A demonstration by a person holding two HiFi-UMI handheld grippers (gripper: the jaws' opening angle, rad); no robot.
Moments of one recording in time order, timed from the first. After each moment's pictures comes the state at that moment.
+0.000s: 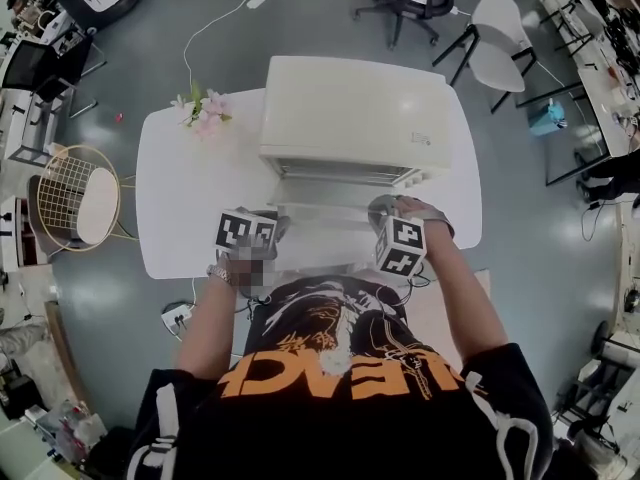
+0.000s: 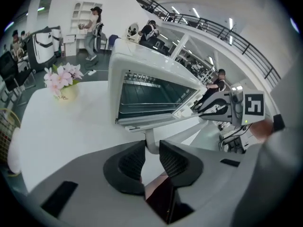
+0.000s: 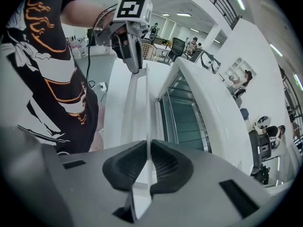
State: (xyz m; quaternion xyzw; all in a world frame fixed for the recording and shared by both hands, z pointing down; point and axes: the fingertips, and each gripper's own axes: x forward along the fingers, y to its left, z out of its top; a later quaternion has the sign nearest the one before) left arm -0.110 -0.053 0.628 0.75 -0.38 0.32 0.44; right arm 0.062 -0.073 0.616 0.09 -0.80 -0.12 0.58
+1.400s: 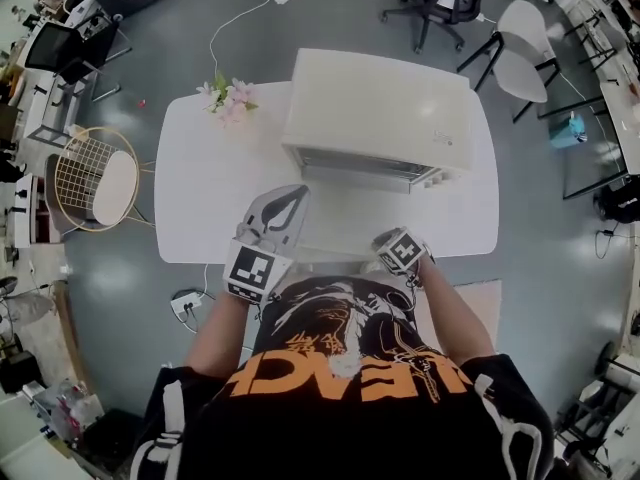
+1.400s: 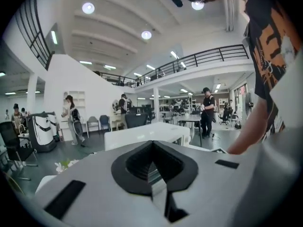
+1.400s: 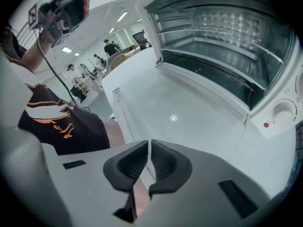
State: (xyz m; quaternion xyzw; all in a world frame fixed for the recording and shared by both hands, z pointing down) left arm -0.088 -0.071 0.471 0.88 -0.47 0.12 0.04; right arm 0.075 0.004 0.784 0.13 -0.81 0.27 0.51
